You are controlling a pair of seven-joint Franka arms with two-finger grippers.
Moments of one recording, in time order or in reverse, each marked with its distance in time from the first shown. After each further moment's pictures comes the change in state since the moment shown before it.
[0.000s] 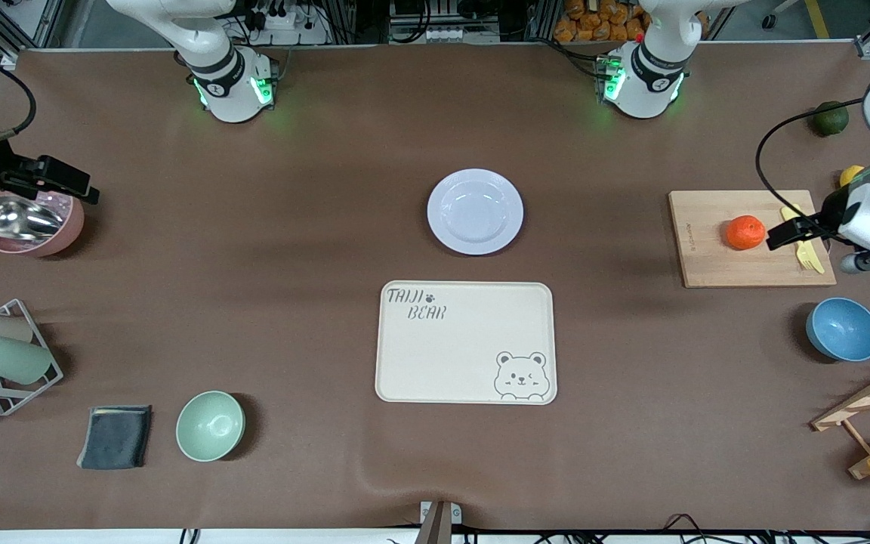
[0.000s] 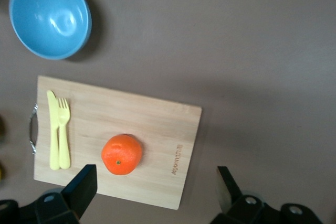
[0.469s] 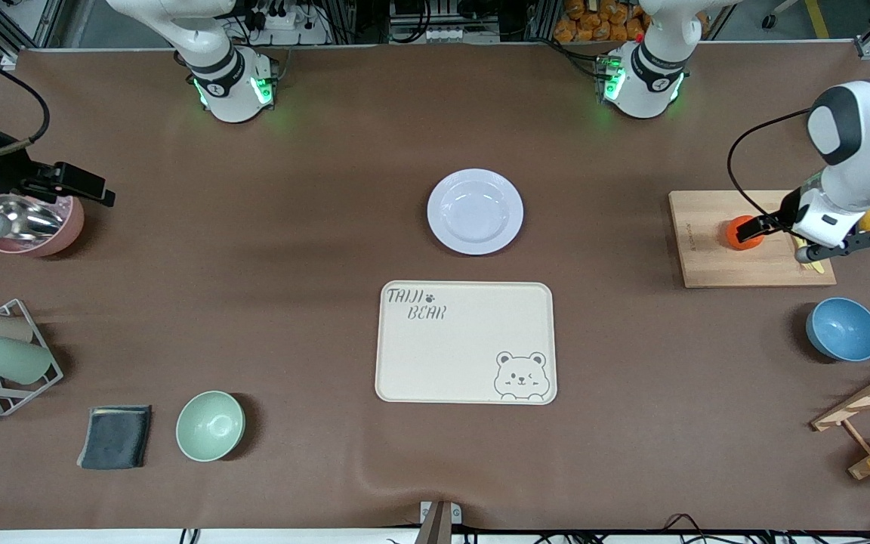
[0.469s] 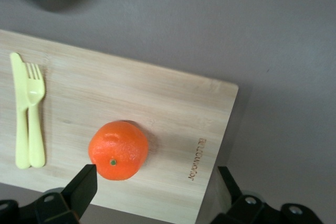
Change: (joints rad) left arm 0.061 -0.004 0.001 -0.285 0.006 0.269 0.035; right arm 0.000 0.013 0.001 -0.024 0.056 0.000 0.001
